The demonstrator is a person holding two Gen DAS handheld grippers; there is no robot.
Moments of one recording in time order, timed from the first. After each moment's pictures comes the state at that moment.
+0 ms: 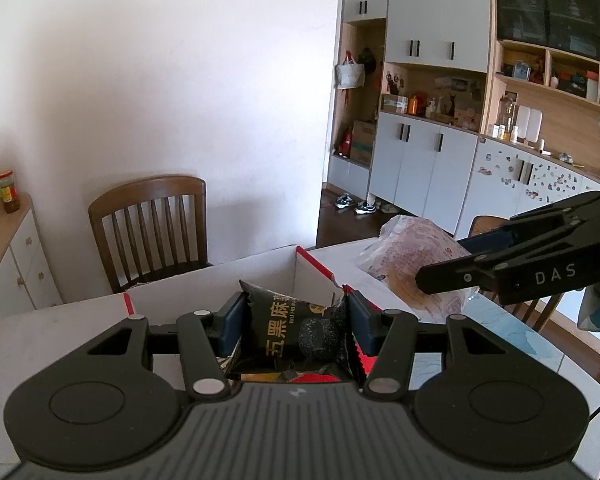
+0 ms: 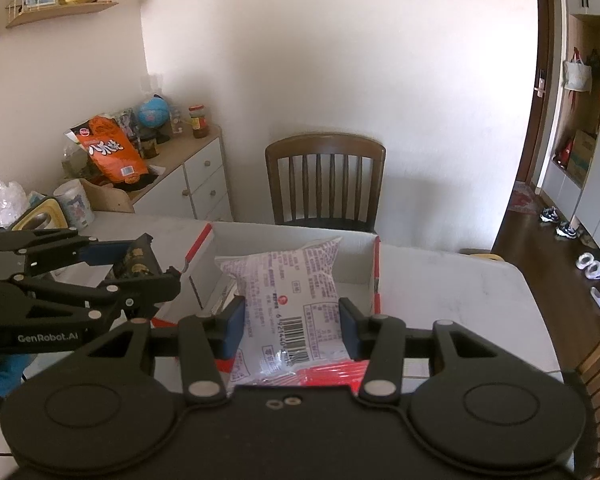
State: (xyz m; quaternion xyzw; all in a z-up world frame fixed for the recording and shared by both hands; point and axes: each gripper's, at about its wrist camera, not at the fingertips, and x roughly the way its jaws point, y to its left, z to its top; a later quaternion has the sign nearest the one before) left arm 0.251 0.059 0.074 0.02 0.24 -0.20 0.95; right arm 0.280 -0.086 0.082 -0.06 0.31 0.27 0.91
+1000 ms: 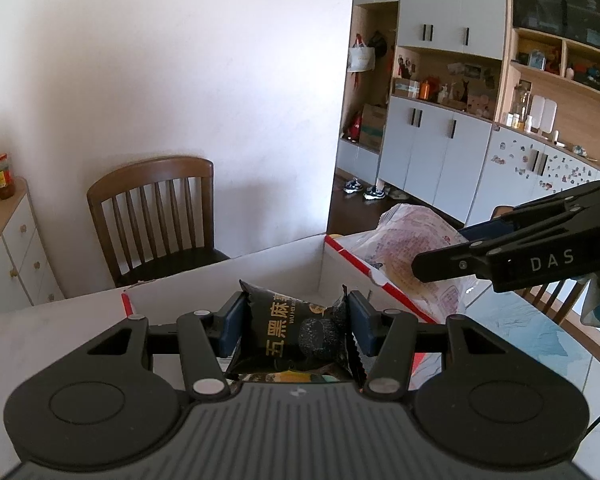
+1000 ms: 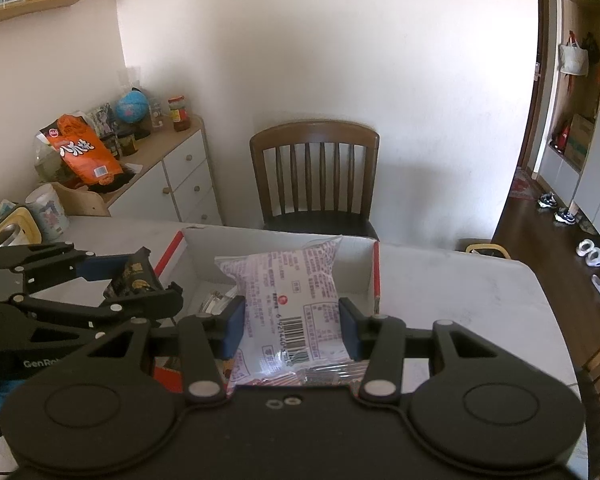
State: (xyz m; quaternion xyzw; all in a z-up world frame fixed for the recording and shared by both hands) left arm 0.317 0.067 0.044 0.01 0.26 -0.19 0.94; right arm 0.340 -0.060 0.059 -0.05 0.33 0.25 0.91
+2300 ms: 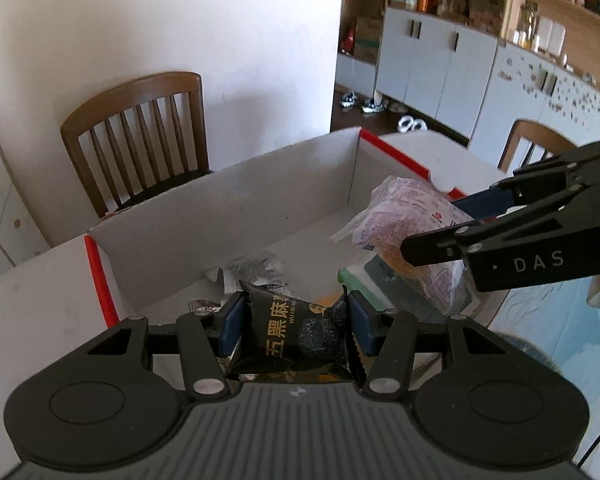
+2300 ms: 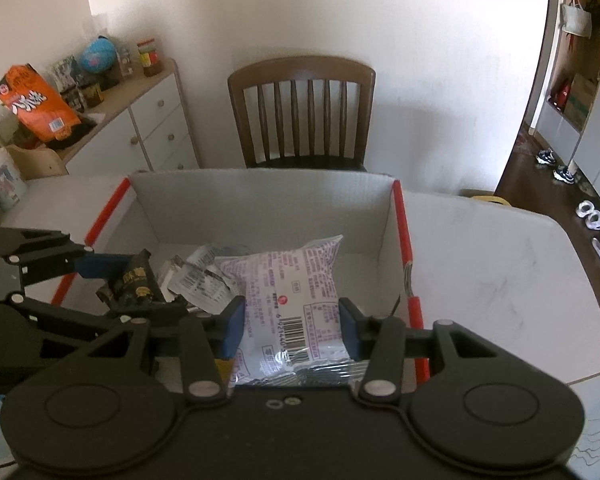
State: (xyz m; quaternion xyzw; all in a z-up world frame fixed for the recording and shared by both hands) left arm 0.399 0.067 -0.037 0.08 0.38 -0.21 0.90; right arm 0.400 -0.023 -0.021 -0.07 0.41 0.22 0.88
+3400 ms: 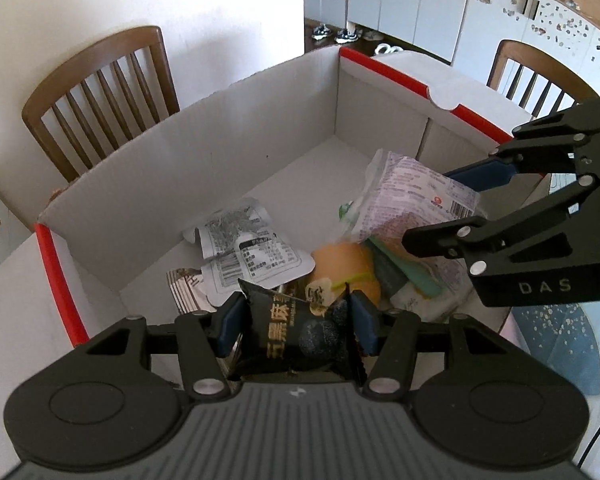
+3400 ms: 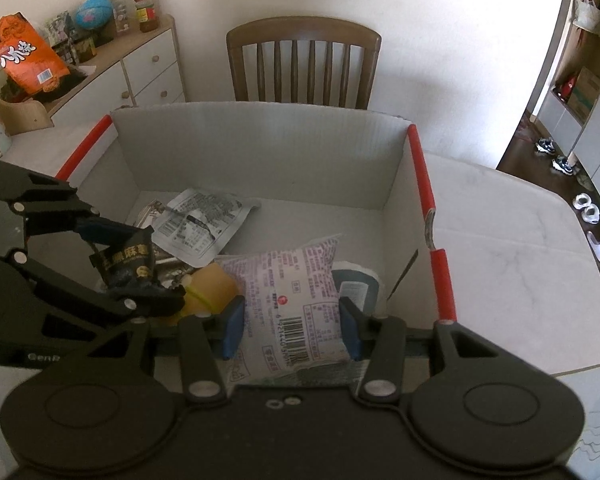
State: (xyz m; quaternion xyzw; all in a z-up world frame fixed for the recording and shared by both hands) left arm 0.427 0.055 -0.065 0.14 0.46 -0.24 0.84; right arm 0.402 -0.014 -0.057 -0.11 0.45 0.21 0.86
